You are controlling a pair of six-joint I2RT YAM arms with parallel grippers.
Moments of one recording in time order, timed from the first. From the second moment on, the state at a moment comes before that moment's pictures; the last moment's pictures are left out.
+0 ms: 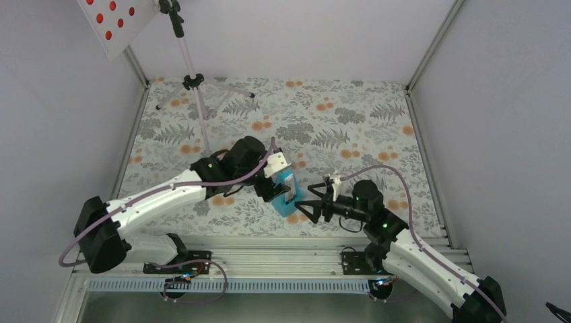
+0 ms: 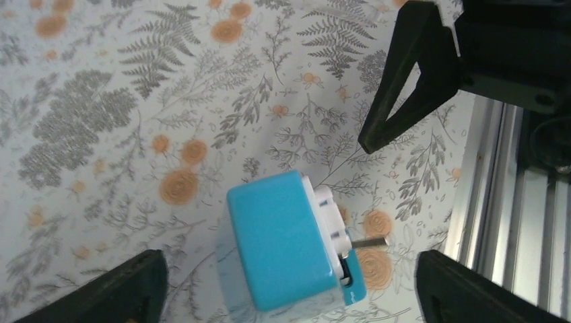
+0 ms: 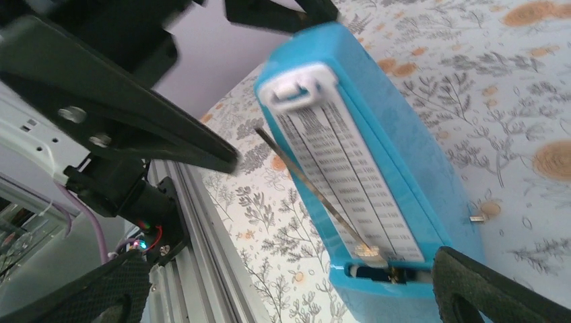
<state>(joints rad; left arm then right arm) -0.89 1.30 1.02 -0.47 0.21 0.19 0.67 0.60 0.28 0.01 -0.52 0.38</state>
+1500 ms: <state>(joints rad) -0.51 0.99 0.80 -0.15 0.02 0.00 0.55 1.22 0.27 0.28 -0.64 0.46</state>
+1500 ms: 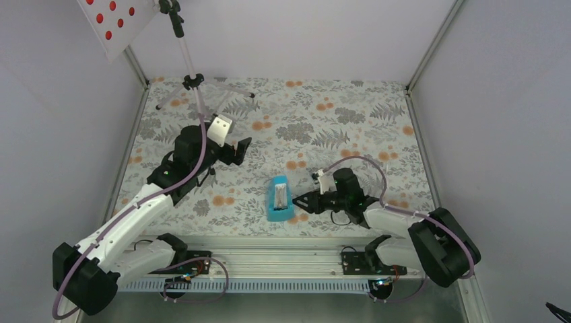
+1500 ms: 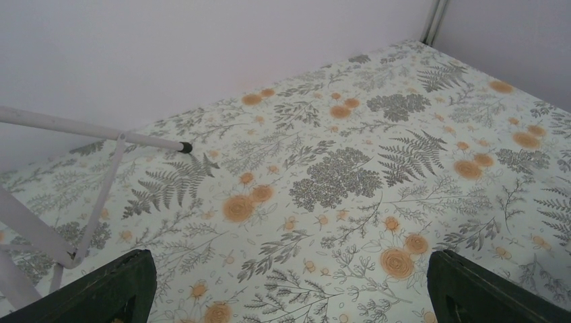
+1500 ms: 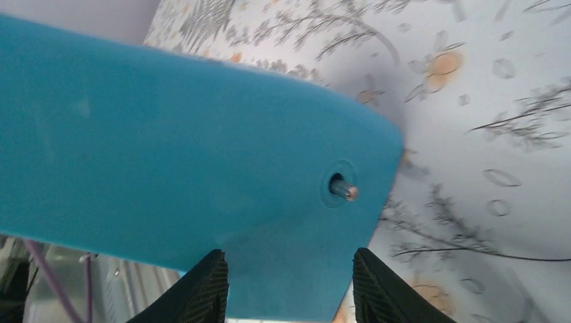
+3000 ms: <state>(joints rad) -0.51 0.95 0.76 -0.11 -0.12 0.10 0.67 0.84 0.30 0.44 -0.62 0.19</state>
